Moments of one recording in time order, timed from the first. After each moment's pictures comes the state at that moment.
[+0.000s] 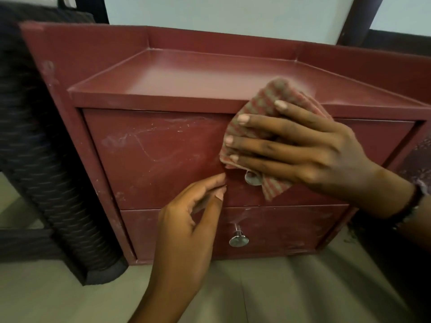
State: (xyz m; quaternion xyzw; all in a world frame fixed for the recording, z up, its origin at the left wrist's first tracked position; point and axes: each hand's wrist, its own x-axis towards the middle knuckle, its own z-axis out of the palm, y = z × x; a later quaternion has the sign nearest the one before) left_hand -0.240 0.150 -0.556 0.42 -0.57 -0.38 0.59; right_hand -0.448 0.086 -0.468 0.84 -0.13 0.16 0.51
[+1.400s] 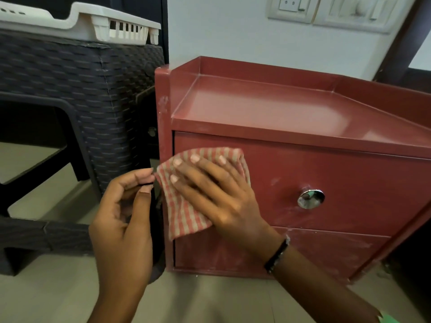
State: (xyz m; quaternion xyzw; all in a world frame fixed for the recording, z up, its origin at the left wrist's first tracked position) left_hand -0.121 0.154 -0.549 0.48 -0.43 -0.19 0.74; right_hand -0.264 0.074 -0.551 0.80 -0.20 0.42 0.37
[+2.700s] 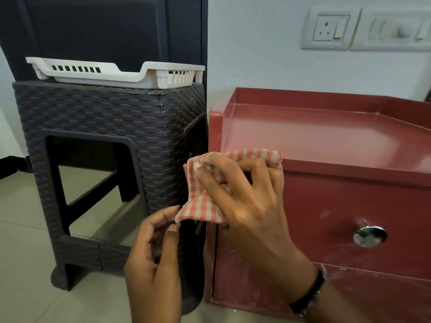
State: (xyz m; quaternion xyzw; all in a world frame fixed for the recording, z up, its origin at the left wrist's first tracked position) left_hand -0.101 0.163 -0.548 0.52 -0.38 -0.20 0.74; right_hand -0.213 0.096 -0.501 0.75 -0.31 0.46 0.36
